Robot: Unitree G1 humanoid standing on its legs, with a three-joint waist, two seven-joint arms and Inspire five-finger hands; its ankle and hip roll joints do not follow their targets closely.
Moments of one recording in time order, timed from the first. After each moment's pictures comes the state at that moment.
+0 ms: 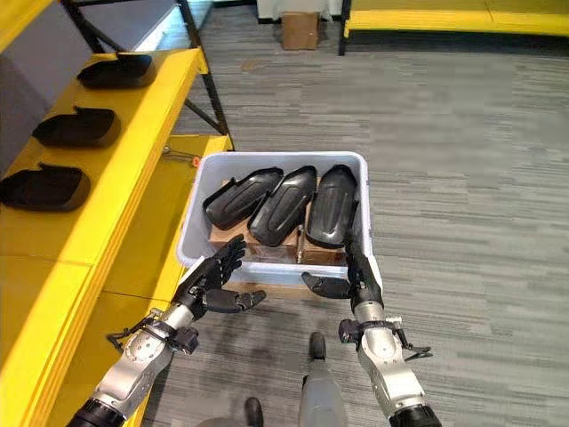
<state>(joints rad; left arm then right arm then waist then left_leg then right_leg) -0.08 0.41 -0.35 0.13 -0.39 -0.16 -0.11 -0.08 -0.40 0.19 0.14 0.31 -0.08 -0.24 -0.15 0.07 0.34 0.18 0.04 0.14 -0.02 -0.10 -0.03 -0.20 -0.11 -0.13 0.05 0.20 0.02</state>
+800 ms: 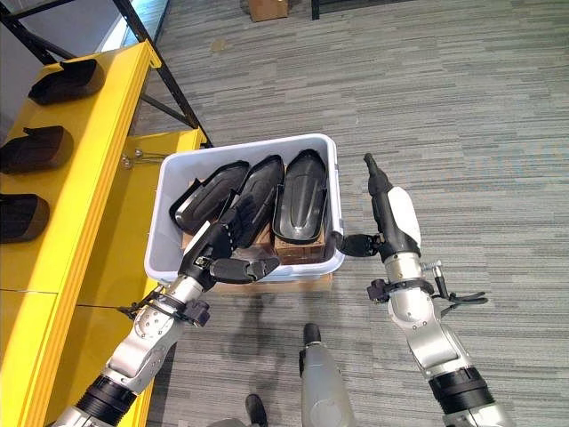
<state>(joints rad) -0.21 0.37 -0.35 0.07 -0.43 -0.18 -0.06 -0.23 -0.65 0.17 0.04 -0.15 -0.10 -0.29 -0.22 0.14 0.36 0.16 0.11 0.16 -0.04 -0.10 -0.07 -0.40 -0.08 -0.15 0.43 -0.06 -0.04</state>
